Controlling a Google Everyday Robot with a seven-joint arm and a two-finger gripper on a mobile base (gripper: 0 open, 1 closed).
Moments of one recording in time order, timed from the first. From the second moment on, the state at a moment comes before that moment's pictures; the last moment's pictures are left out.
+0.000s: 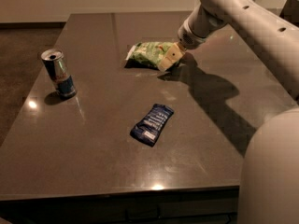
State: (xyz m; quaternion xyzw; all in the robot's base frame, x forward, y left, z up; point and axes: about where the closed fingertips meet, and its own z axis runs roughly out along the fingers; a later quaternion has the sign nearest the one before) arm 0.744 -0.102 0.860 -0.44 0.85 0.06 0.29
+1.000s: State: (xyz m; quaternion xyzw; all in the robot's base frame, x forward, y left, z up) arm 0.727 -0.083 0.875 -0.46 0.83 0.08 0.29
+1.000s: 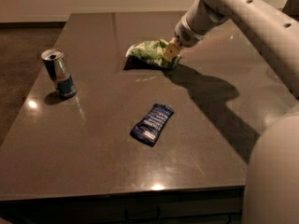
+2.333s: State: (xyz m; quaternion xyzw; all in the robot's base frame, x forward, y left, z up) arm 0.636 -0.060 0.998 -0.54 0.75 0.10 0.38
